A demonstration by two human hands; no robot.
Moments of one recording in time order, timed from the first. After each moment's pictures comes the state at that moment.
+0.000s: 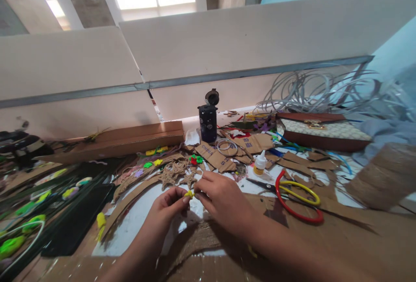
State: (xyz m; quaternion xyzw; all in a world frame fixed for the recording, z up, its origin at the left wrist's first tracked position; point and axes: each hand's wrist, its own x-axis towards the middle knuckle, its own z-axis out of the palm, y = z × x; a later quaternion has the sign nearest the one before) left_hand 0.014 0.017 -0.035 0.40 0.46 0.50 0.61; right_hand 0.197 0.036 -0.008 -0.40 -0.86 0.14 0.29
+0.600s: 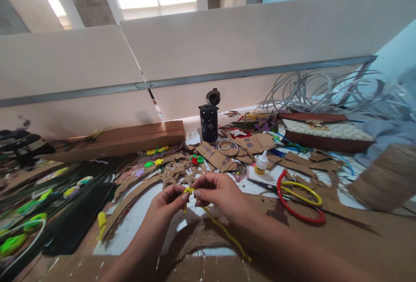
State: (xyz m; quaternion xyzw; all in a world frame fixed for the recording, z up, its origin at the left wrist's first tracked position) left_hand 0.012 0.015 -0.030 0.39 0.47 0.51 0.60; right_hand 0.187 0.046 -0.017 -0.39 -0.54 0.65 0.38
